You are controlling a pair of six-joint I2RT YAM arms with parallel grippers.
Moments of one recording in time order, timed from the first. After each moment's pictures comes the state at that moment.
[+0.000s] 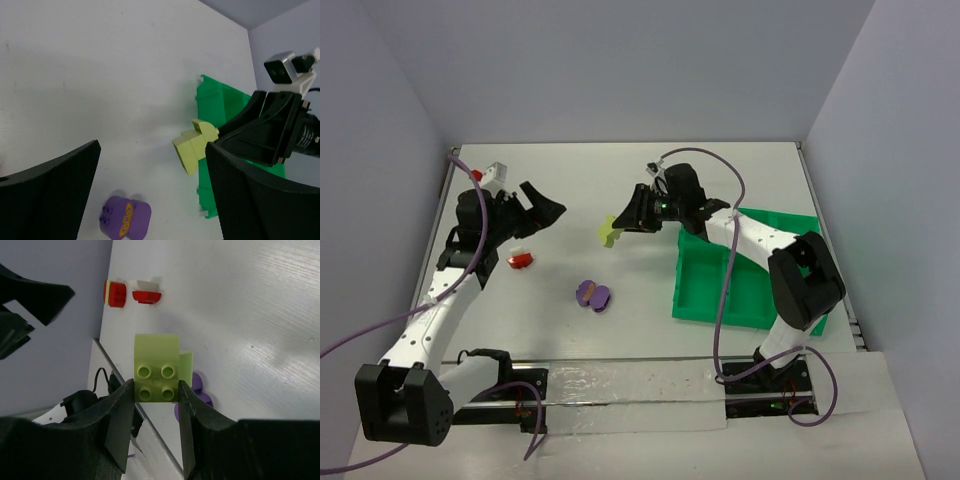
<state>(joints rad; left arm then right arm) -0.13 1.06 0.81 -0.12 0.32 -0.62 0.54 1.69 1.15 0.01 -0.56 0.77</state>
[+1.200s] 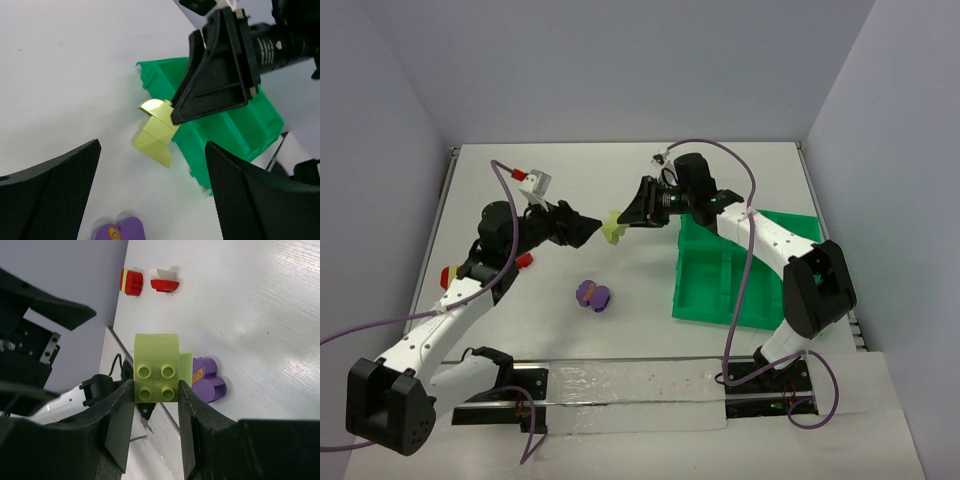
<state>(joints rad) -0.38 1.02 0.70 0.19 0.42 -0.41 0.50 1.62 1.22 -0.14 -0.65 0.74</state>
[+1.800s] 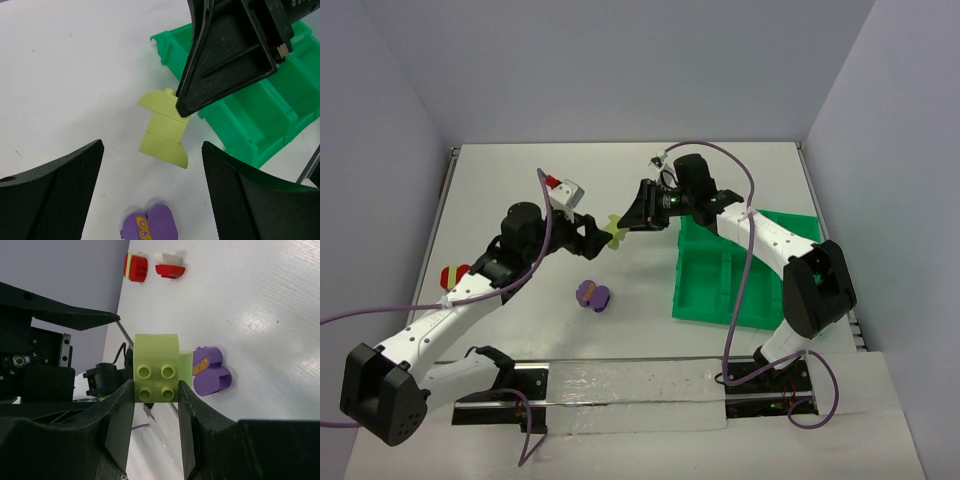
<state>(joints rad) -0.54 1.07 0.75 0.05 0.26 -0.15 0.50 1.62 1.22 -0.17 -0.70 0.73</state>
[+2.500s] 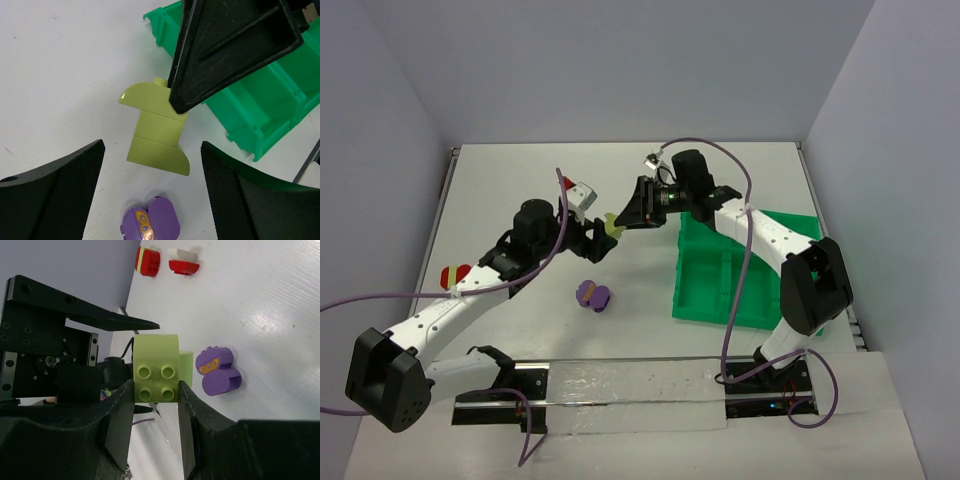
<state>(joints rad) -0.58 1.14 0.79 -0.01 0.27 -0.09 0.51 1.64 1.26 -0.18 -0.76 0.72</state>
